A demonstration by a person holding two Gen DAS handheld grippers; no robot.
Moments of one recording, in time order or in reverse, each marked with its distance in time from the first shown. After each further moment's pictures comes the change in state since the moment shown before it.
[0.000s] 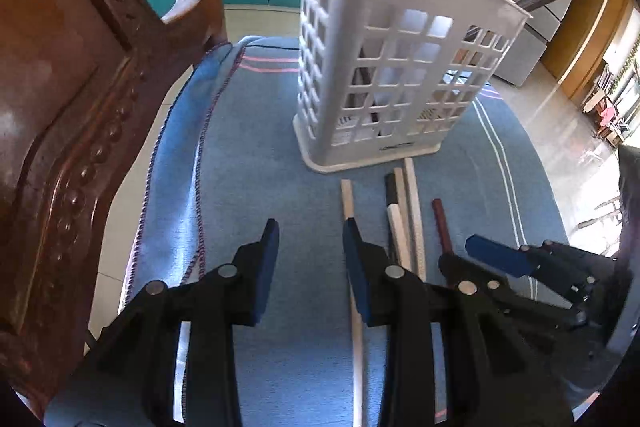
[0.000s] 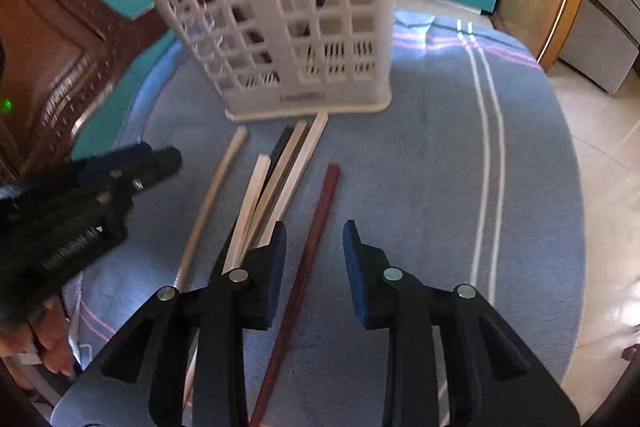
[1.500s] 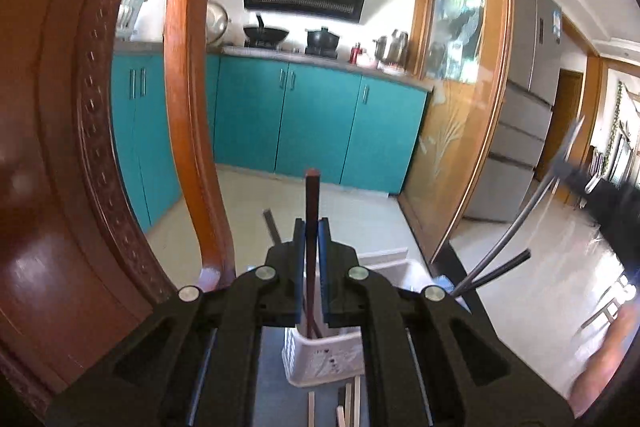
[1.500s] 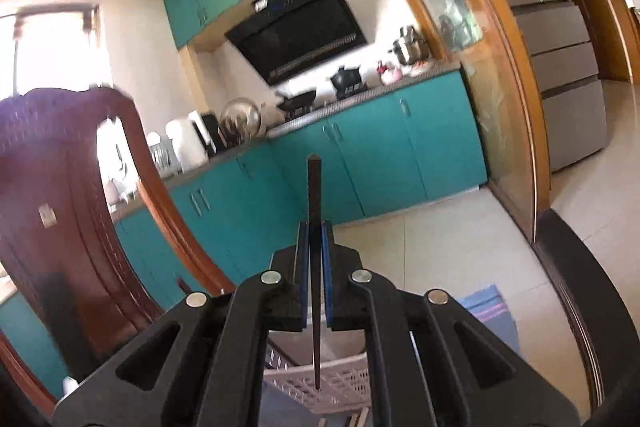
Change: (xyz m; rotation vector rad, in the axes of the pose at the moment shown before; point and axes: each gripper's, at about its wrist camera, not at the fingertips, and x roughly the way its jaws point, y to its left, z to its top) left arm -0.129 -0.028 0.101 -0.048 -0.578 -0.001; right arm -0.218 -0.041 0.086 0.254 -0.908 0.172
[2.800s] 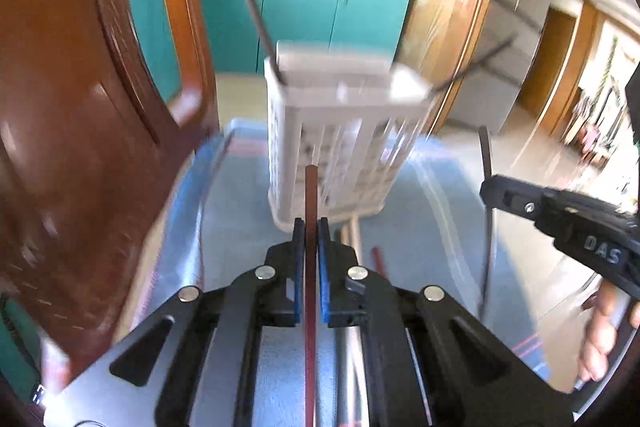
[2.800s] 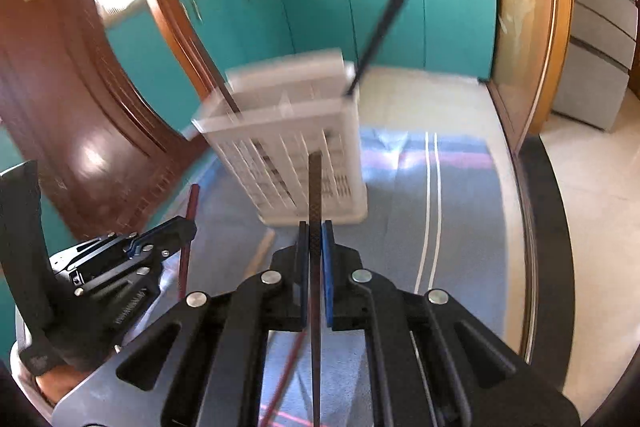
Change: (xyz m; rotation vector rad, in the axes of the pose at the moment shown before) left arm -0.026 0.008 -0.114 0.051 0.279 -0.071; right arm -0.004 -0.003 -0.113 -0.231 0.592 -0.046
